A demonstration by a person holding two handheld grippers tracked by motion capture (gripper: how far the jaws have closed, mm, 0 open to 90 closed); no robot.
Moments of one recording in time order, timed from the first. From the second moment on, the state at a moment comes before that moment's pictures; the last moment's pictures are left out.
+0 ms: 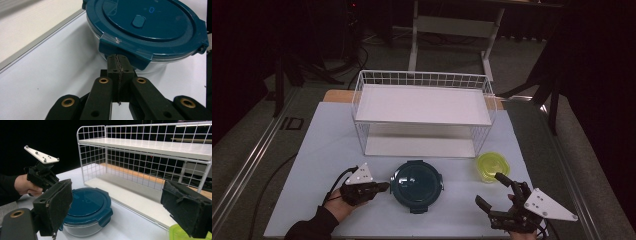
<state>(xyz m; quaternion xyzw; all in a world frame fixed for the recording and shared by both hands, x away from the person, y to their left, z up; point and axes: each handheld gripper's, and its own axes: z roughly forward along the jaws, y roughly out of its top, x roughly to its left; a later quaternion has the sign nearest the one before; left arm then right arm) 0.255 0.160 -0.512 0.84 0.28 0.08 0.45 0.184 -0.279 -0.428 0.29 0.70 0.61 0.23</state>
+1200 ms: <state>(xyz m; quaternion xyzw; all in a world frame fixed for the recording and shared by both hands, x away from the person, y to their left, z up) 0.265 0.141 -0.501 0.83 0.27 0.05 0.49 0.186 -0.277 -0.433 0.29 0.70 0.62 0.21</state>
